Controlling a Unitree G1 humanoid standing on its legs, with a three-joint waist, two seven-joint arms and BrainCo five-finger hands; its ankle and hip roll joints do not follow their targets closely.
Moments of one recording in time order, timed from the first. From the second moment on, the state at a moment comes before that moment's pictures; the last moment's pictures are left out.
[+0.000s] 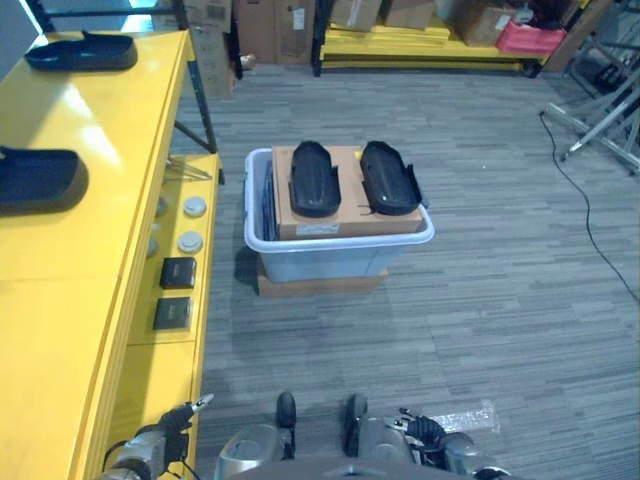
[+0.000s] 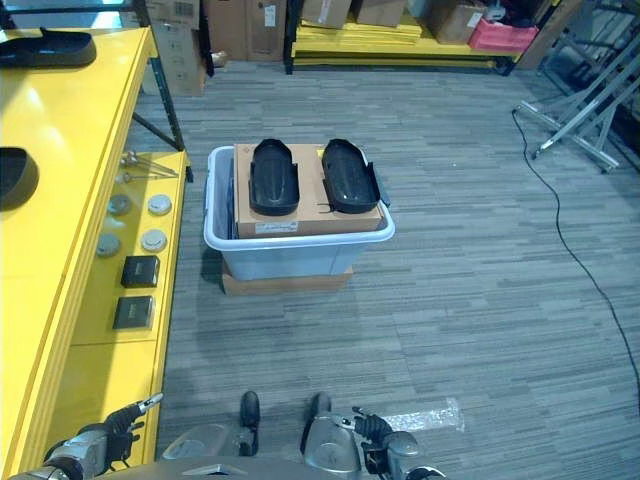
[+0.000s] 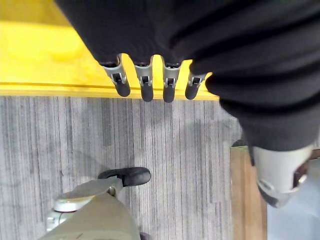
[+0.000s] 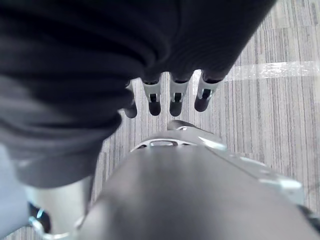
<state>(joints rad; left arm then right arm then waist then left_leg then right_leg) -0.09 0.34 -0.22 1.24 -0.40 0.02 -0.16 -0.08 -0.28 0.25 1.23 0.23 -0.10 0.19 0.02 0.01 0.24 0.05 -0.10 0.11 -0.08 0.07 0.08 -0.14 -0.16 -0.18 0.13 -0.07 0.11</state>
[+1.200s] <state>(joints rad) -0.12 0.41 -0.20 1.15 -0.44 -0.01 -0.11 -0.07 -0.37 0.22 0.85 0.33 -0.28 -0.03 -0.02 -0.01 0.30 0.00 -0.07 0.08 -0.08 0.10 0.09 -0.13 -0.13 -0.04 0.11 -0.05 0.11</state>
